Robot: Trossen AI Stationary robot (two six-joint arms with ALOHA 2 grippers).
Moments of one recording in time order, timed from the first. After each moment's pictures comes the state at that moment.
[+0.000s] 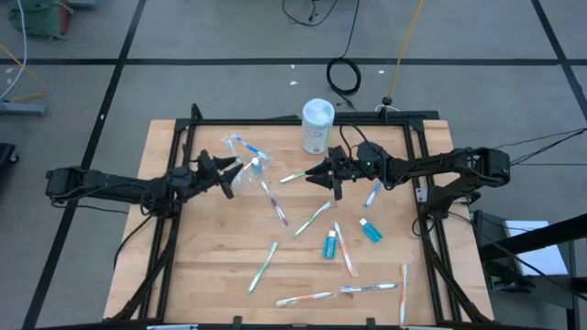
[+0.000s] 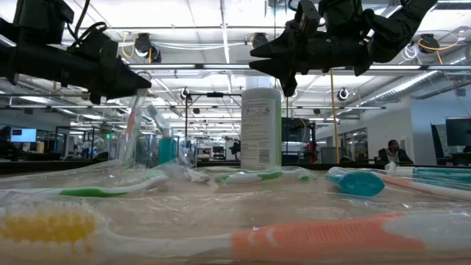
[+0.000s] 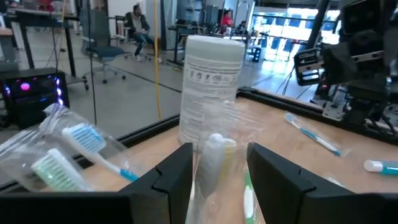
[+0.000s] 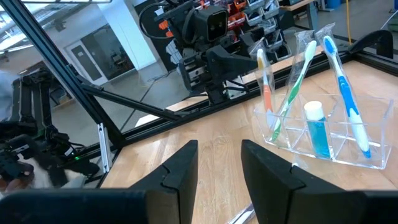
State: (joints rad) left arm 0.11 0.76 0.07 0.66 -0.46 -0.14; right arm -0.25 1.45 0.64 0.75 -0.37 0.40
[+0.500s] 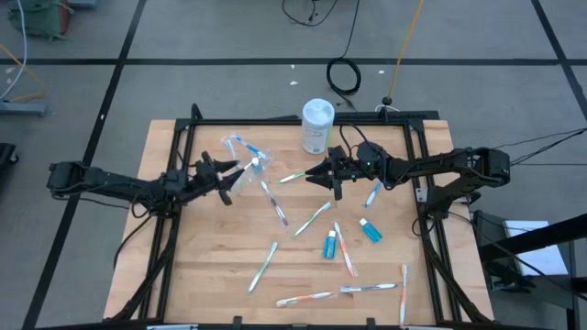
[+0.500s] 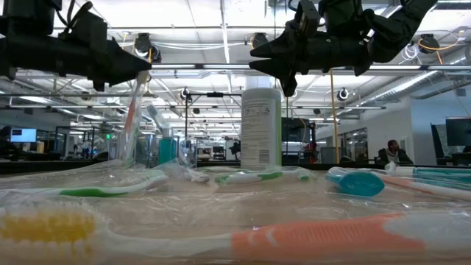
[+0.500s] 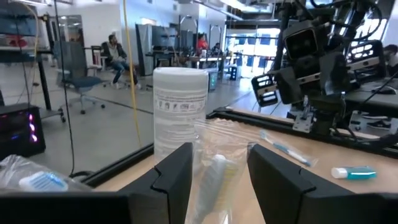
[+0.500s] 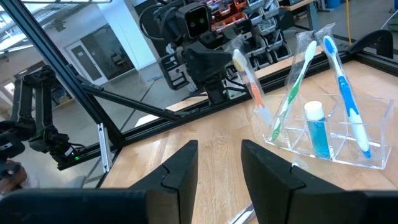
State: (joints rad) left arm 0.00 0.76 0.07 0.78 -0.48 -0.02; right arm -0.25 1.45 0.64 0.75 -0.37 0.40
